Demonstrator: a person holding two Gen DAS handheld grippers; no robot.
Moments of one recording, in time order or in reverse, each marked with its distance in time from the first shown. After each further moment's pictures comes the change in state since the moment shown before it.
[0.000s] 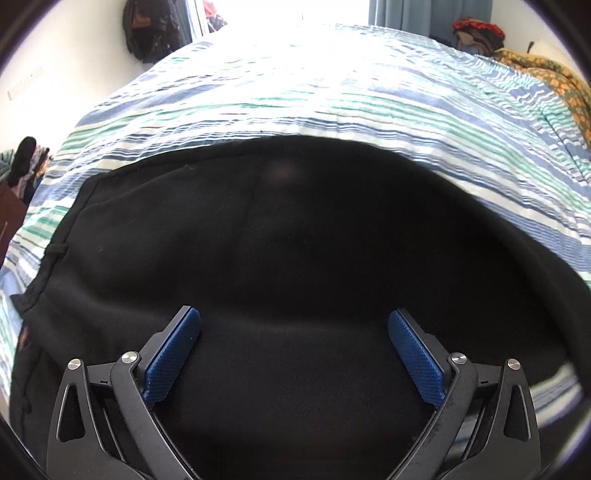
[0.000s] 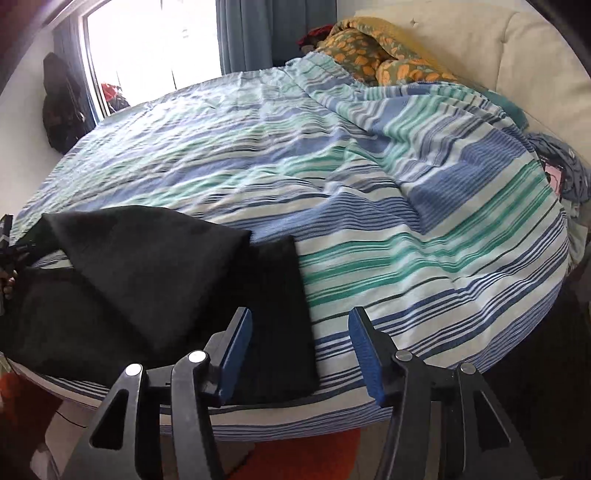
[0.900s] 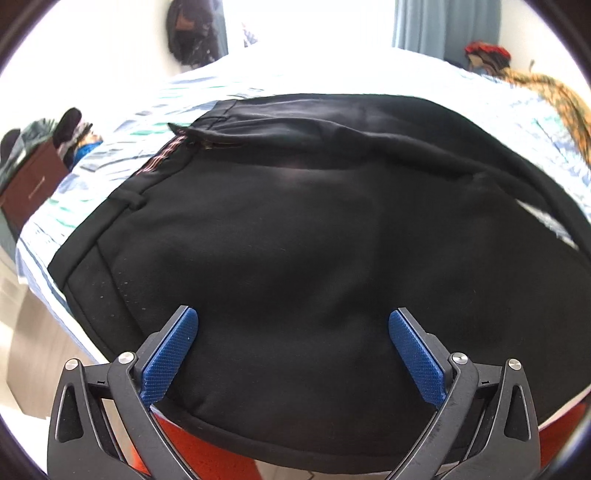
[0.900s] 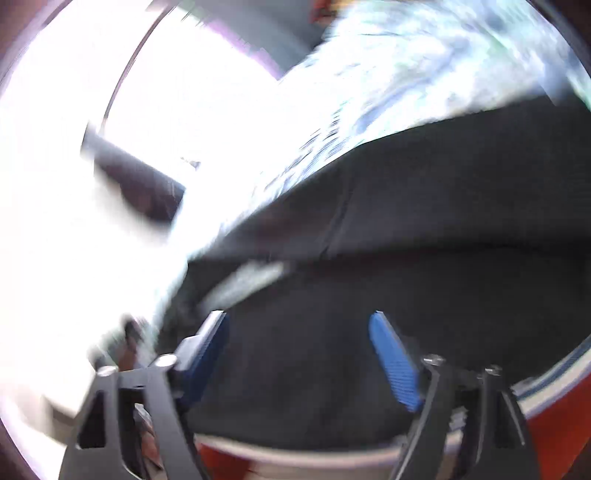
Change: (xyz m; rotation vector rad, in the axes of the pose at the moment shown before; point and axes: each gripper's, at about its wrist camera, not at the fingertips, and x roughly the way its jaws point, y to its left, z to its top) left arm -0.090 0.109 -0.178 -0.045 -0.093 0.060; right arm 0.086 0.141 -0.029 0.625 0.072 0.533
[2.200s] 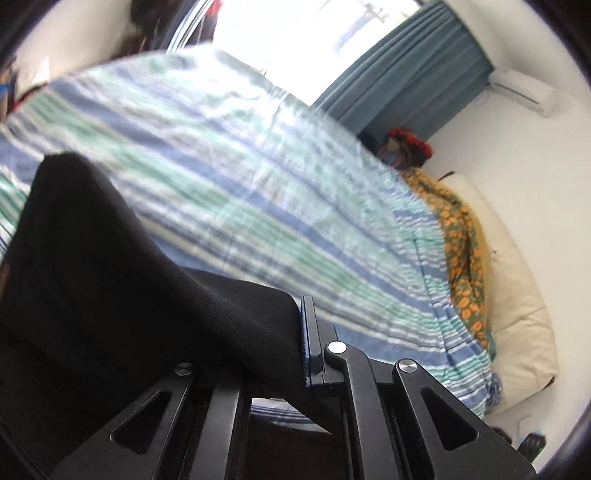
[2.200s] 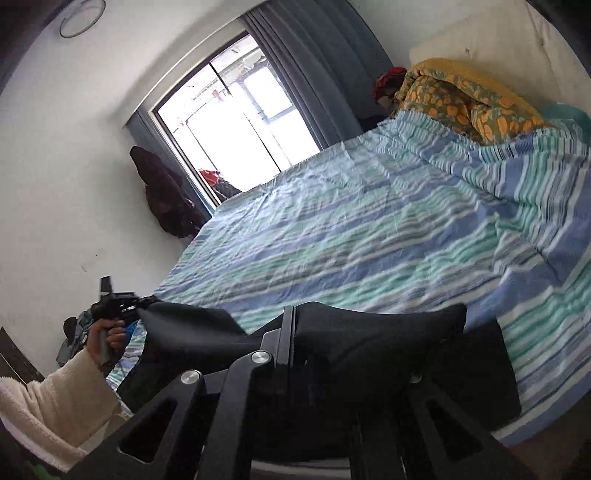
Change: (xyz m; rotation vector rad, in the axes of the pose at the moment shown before) left arm -0.064 -0.028 0.228 -0.286 -0.108 -0.614; right arm -0.149 0.089 0.086 -0.552 -0.227 0.046
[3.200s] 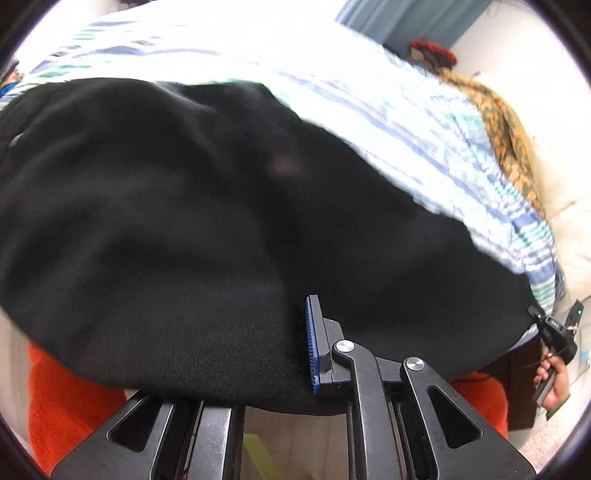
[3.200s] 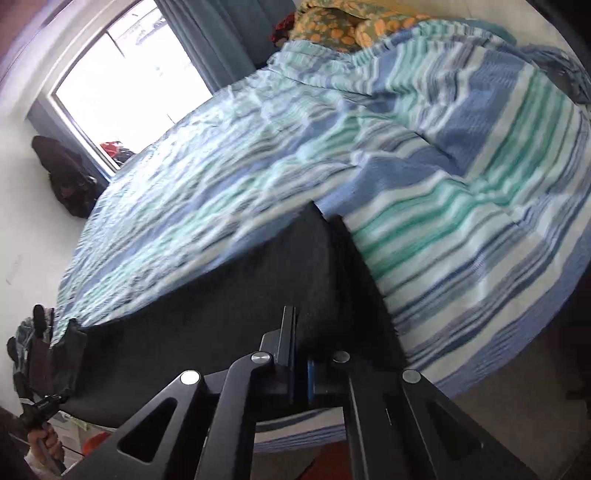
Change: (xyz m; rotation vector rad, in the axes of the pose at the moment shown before) left arm 0.009 0.038 -0.228 0.111 0.337 0.211; right arm -0.003 -0.171 -0.098 0.214 0.326 -0.446
